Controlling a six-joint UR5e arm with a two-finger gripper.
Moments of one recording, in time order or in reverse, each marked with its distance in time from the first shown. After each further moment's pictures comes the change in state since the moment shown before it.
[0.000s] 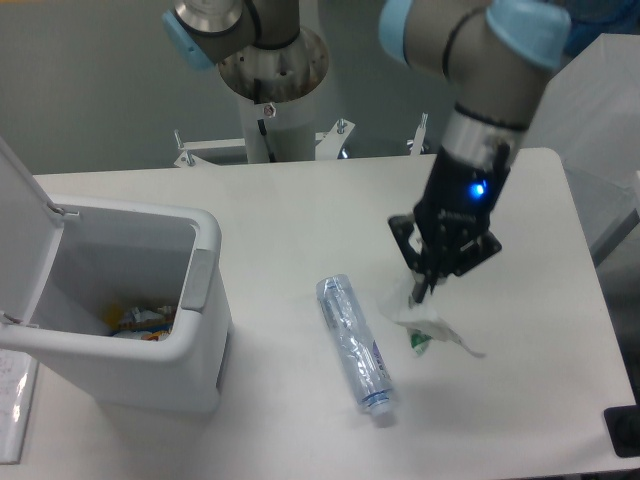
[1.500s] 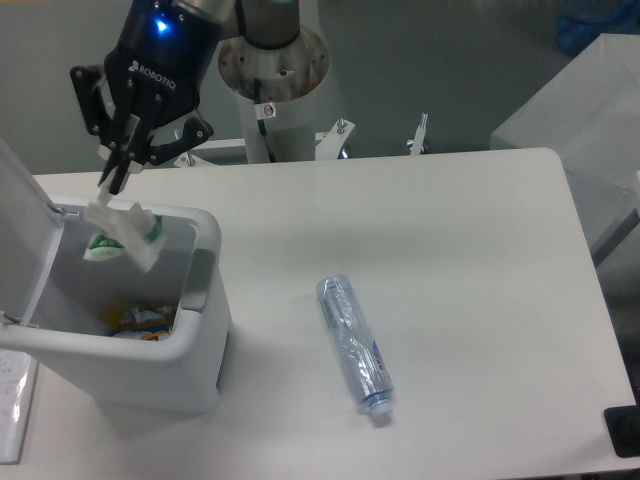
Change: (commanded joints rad) arm -0.331 0.164 -0.034 0.009 0.003 -0.195
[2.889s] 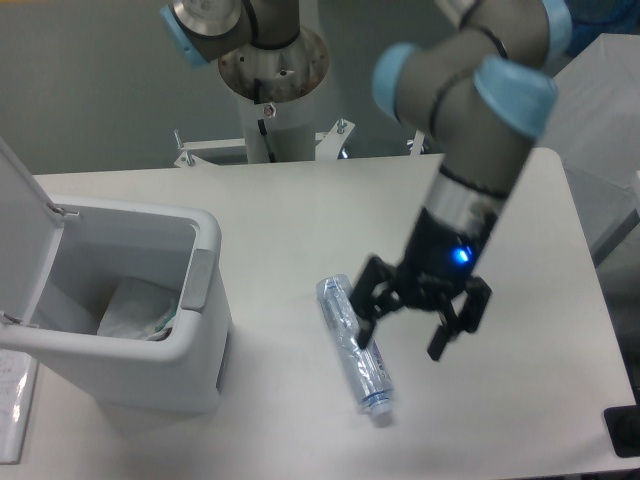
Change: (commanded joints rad) arm 0.313 -0.558 0.147 0.083 0.217 0.035
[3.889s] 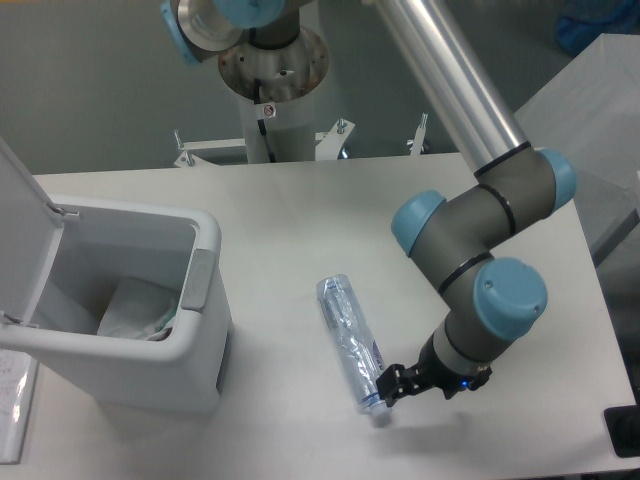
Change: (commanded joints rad) arm -0.101 -0.229 0.201 -0.288 0.235 -0.034
